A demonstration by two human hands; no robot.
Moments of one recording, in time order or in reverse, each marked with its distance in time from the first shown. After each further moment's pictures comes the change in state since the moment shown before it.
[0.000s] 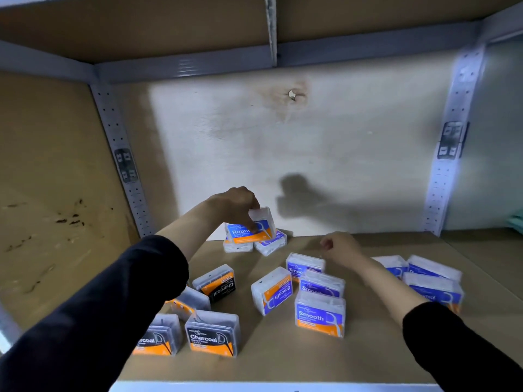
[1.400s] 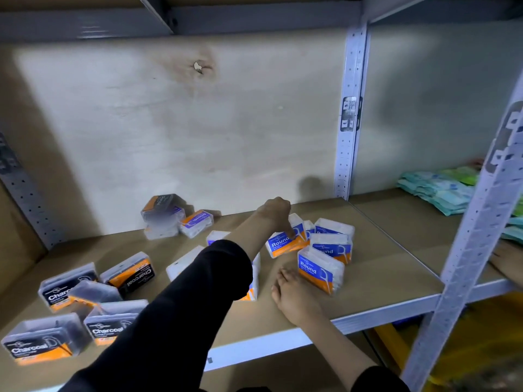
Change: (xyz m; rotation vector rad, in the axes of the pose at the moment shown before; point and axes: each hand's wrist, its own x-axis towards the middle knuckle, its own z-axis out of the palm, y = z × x) left_hand 0.060 0.229 0.057 -0.189 -0.016 0.145; right_hand -0.124 0.084 0.052 -0.236 -0.136 0.056
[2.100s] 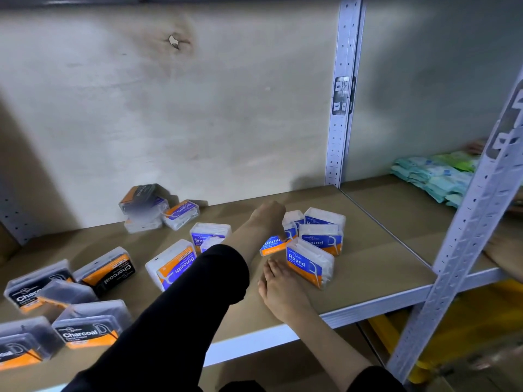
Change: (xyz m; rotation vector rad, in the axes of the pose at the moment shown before) left_hand 0.026 0.005 0.041 0.044 -0.018 0.031; right_hand -0.001 -0.004 0.001 -0.011 0.019 0.020
